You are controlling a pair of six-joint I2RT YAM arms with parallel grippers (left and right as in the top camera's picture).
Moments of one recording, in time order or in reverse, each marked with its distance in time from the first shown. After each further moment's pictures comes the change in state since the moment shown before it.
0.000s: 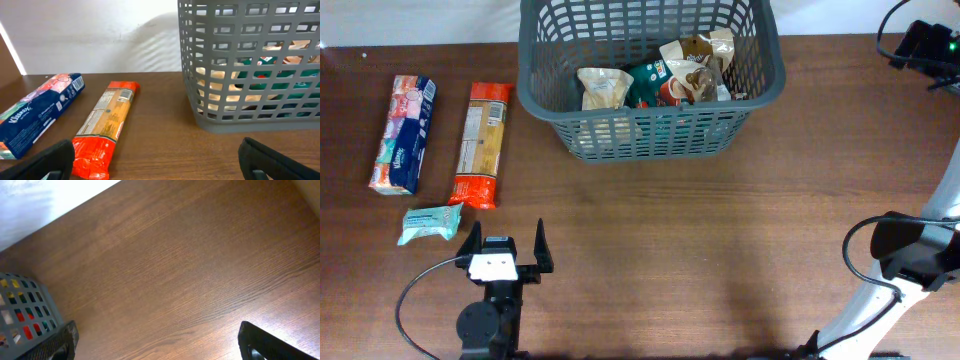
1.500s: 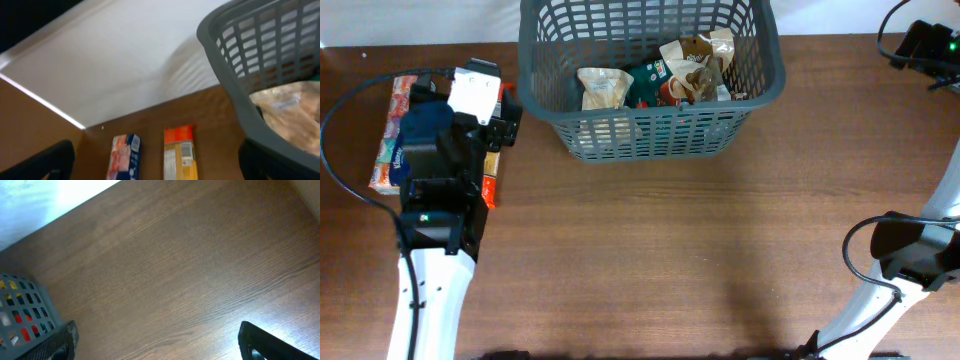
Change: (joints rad) left arm 0.003 1.188 1.096 -0.130 -0.110 0.418; right arm 0.000 0.000 0.000 0.003 0.008 0.000
